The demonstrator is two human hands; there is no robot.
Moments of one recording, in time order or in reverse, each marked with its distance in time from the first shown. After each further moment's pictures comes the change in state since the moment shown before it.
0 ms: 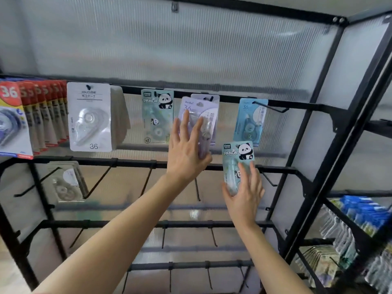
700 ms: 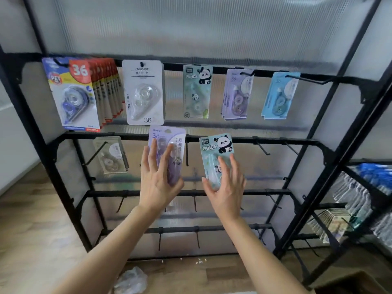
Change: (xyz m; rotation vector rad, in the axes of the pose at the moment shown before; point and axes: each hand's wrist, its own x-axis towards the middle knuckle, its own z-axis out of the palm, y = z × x) left_hand -0.157 -0.133 -0.080 -0.074 0.001 -0.090; right_hand -0.097 -0.148 0.003 0.095 -0.125 -0.064
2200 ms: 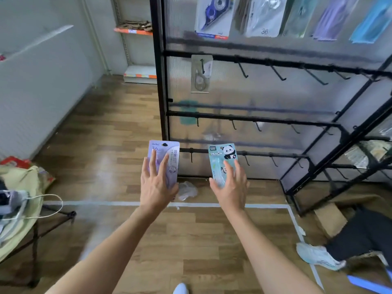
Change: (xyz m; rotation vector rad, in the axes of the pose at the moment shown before) left_hand -0.306 -0.188 -0.236 0.102 -0.327 -0.373; right_hand -0.300 -0.263 0.032 -0.133 -0.373 0.248
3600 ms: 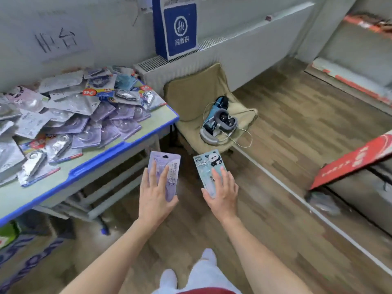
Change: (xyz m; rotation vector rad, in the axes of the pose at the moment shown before) left_hand -0.536 -0.459 -0.408 0.308 0.179 -0.735; right_hand -0.539 -0.552 0.117 0.201 -0.564 -0.799
